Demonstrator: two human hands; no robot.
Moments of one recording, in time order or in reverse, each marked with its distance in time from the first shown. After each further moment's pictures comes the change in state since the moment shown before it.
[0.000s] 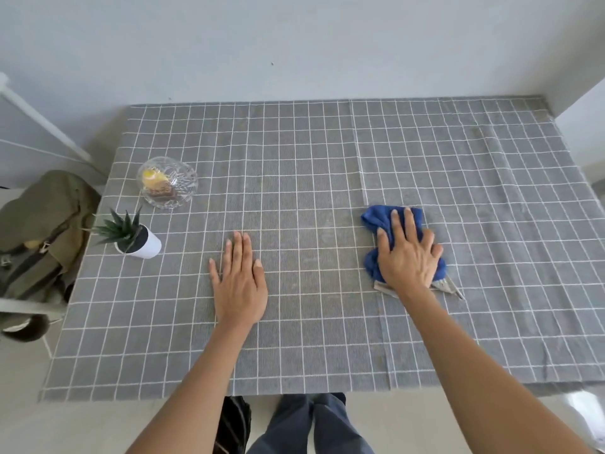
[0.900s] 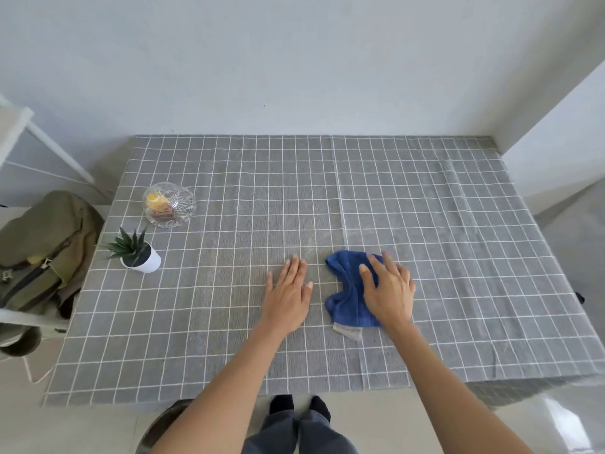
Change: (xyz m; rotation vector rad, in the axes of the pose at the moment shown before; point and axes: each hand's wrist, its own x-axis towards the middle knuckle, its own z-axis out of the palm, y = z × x) left_hand -0.016 0.095 -0.016 -0.097 -0.372 0.267; right_hand -0.045 0.015 -0.037 0.194 -0.096 -0.043
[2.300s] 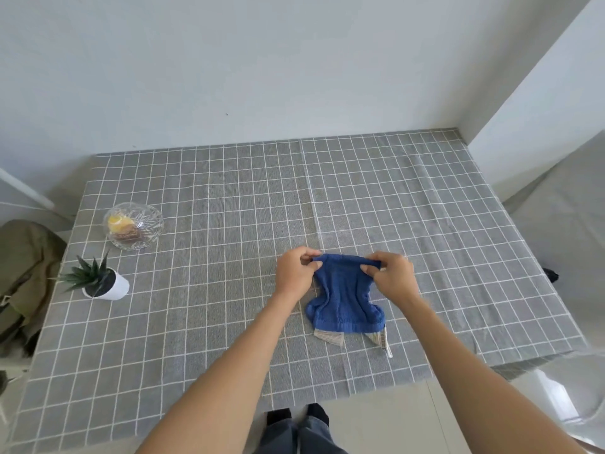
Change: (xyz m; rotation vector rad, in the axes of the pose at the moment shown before) left_hand 0.058 0.066 -0.029 -0.642 0.180 -0.039; right_hand 0.035 0.035 -0.043 0.427 -0.056 0.078
